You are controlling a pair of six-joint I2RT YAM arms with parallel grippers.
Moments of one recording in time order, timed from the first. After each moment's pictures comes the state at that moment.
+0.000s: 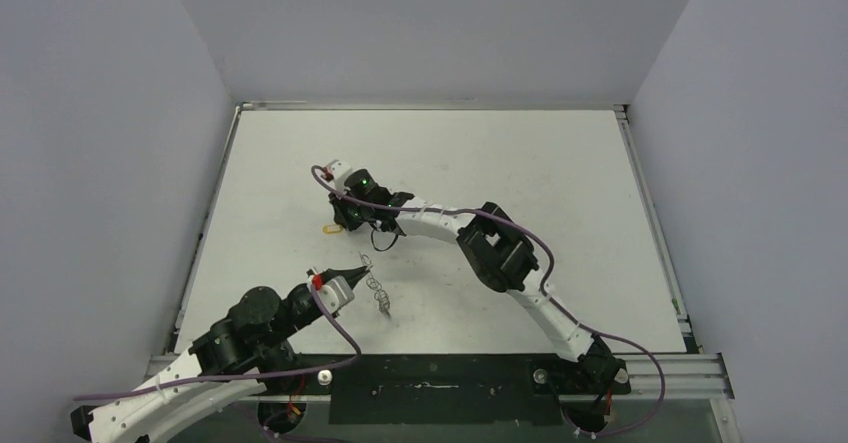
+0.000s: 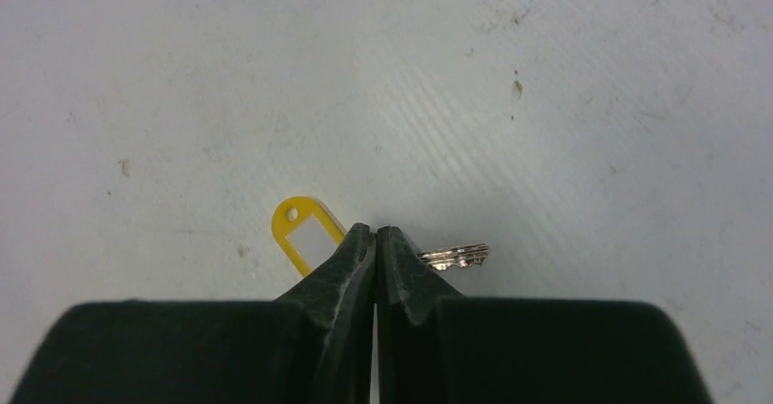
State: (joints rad) left arm -1.03 0.19 0.39 -0.25 -0.10 0.31; right arm 0.92 2.52 1.98 -0.05 -0.14 0.14
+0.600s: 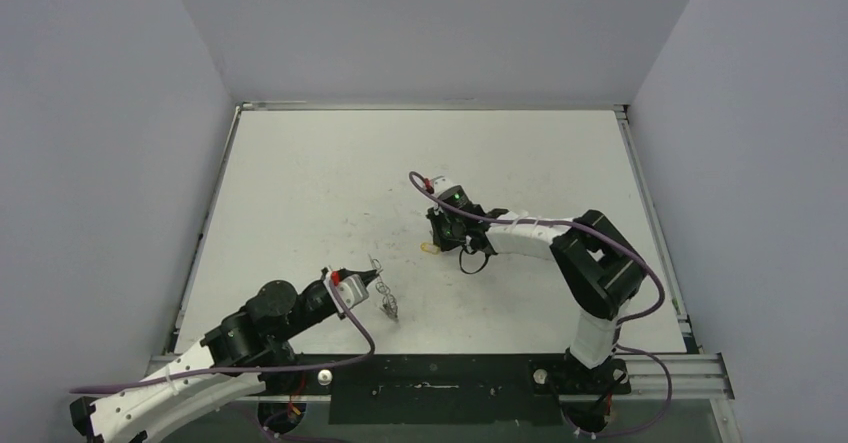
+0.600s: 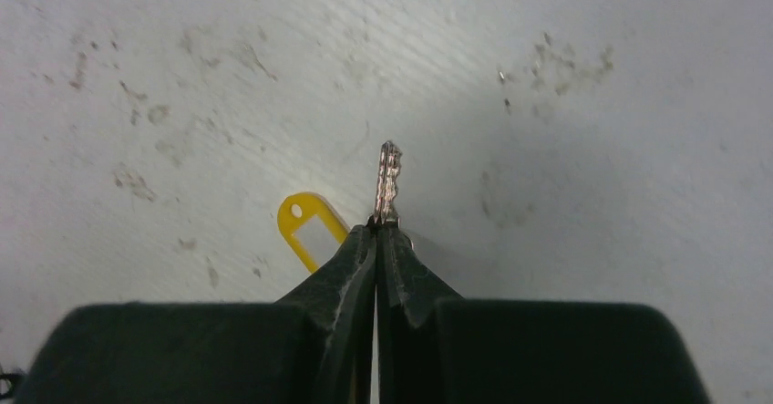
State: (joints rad) left arm -1.03 0.28 0.39 -0.22 -0.07 0.30; right arm 0.74 1.85 1.03 -0.03 -0.03 0.23
